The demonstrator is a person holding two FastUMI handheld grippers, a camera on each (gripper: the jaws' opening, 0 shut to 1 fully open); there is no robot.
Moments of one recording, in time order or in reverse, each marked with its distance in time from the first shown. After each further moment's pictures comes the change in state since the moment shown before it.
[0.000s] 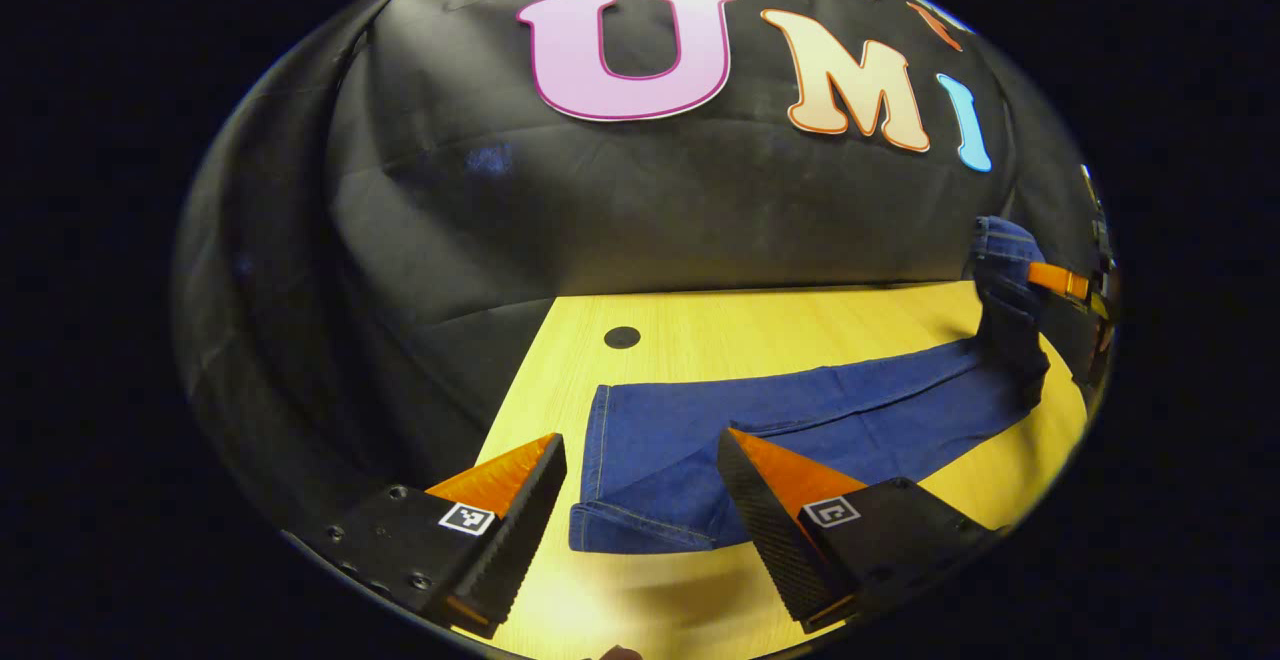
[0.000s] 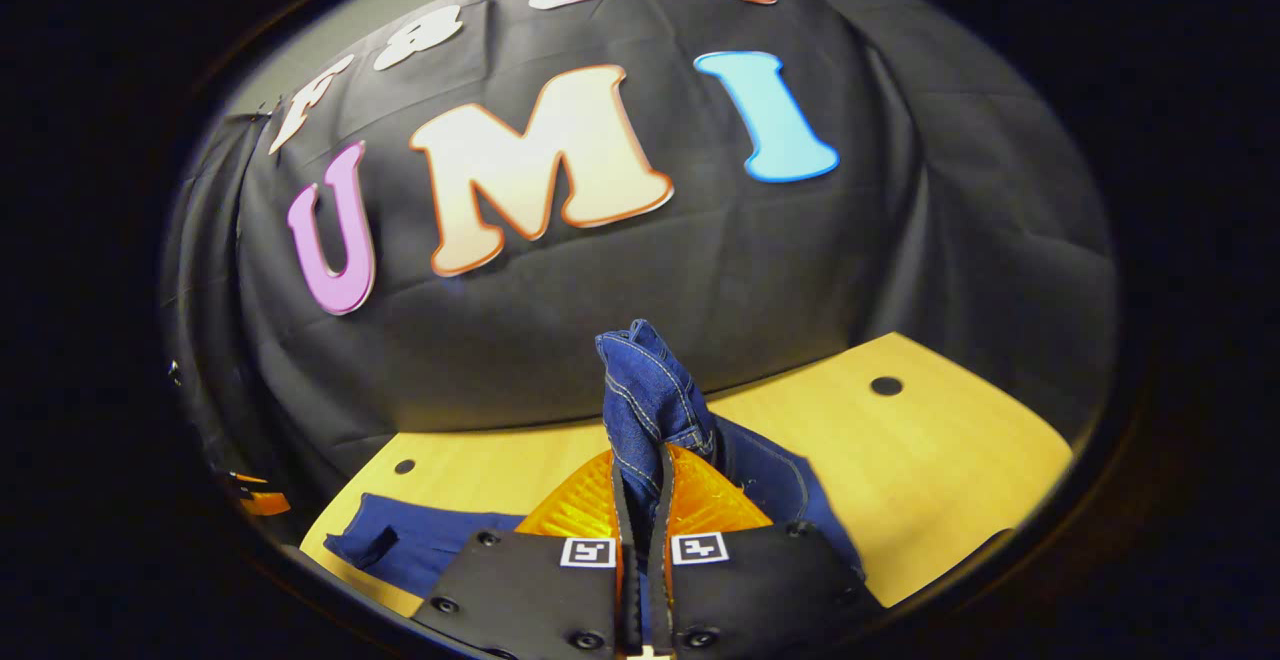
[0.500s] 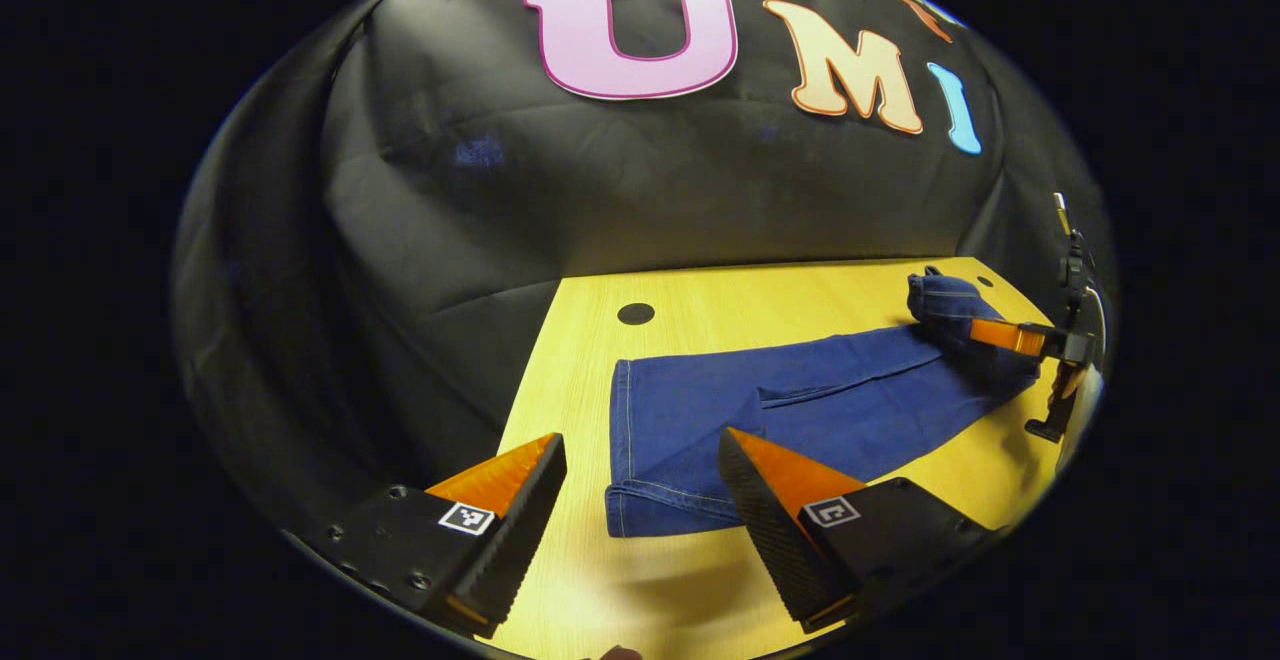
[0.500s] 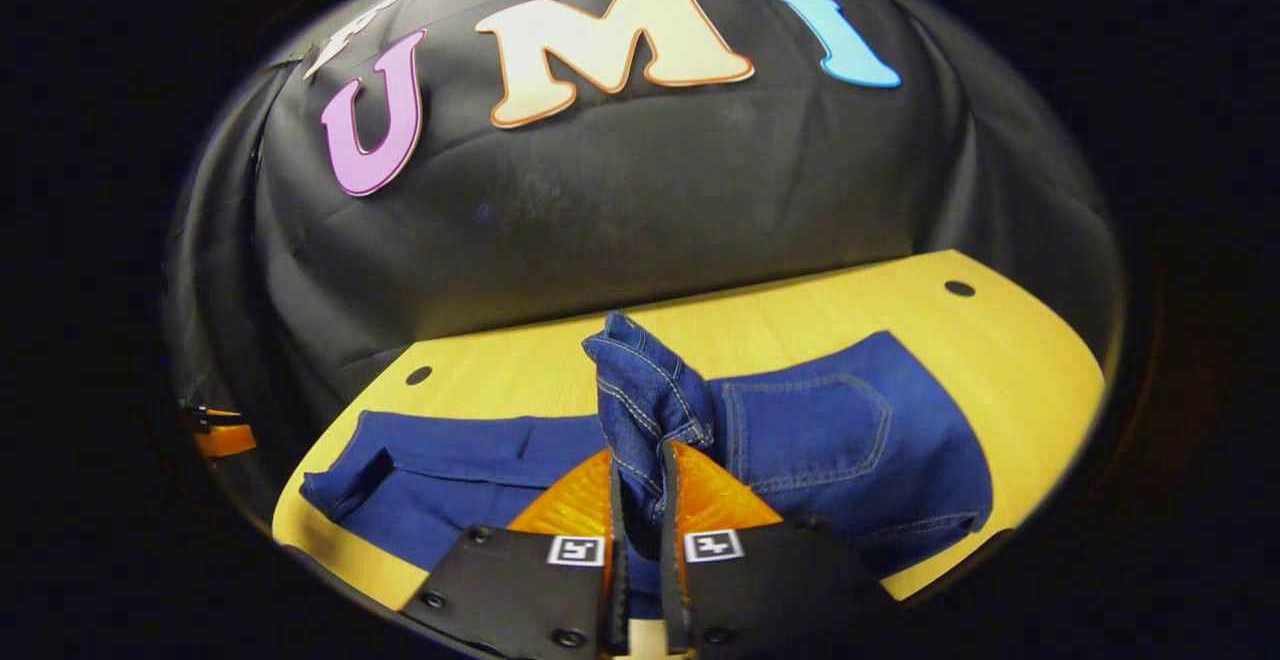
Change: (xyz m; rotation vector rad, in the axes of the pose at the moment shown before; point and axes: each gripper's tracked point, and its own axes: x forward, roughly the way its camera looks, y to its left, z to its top) left arm 0.006 0.028 -0.029 0.034 0.041 -0.047; right arm 0.010 0.001 -0.032 -0.022 0.232 0.072
